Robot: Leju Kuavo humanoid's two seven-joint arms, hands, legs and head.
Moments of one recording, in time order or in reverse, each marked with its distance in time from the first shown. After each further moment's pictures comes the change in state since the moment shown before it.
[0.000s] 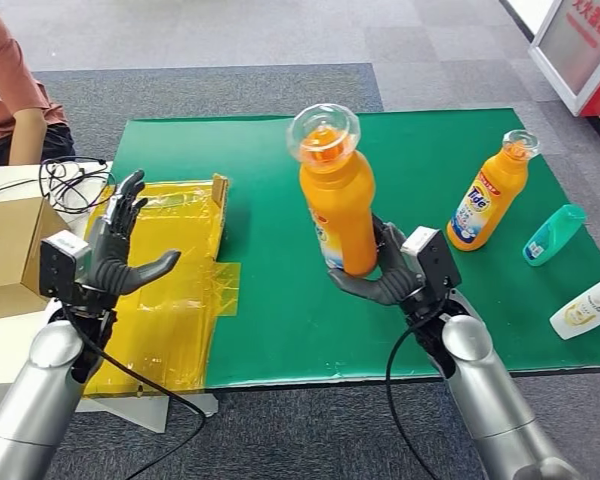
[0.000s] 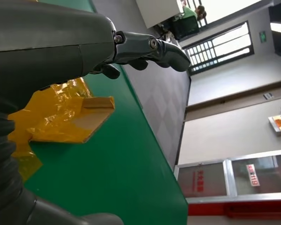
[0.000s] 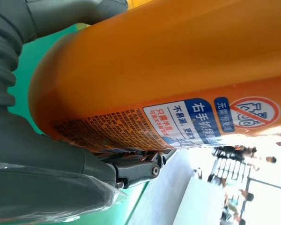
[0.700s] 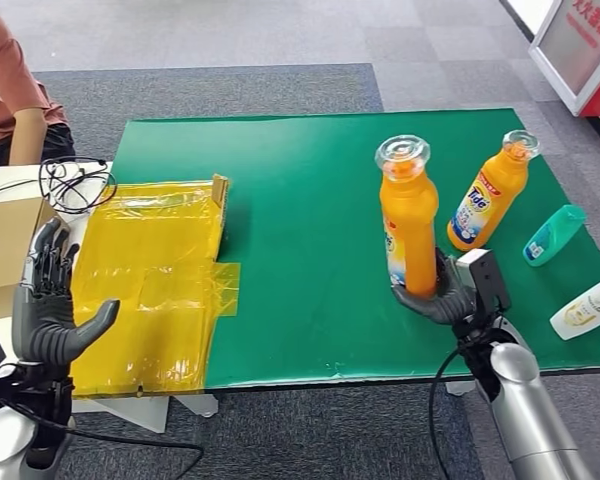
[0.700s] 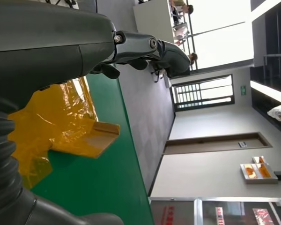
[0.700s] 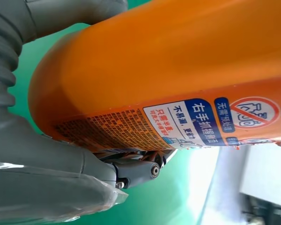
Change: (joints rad) left arm 0.382 -0.022 0.185 -0.371 0.033 0.096 -0.073; right arm 0.127 -0.082 -0.229 0.099 -0.002 0.009 0.028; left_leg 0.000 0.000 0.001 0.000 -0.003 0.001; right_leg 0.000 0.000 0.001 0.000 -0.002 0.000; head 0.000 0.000
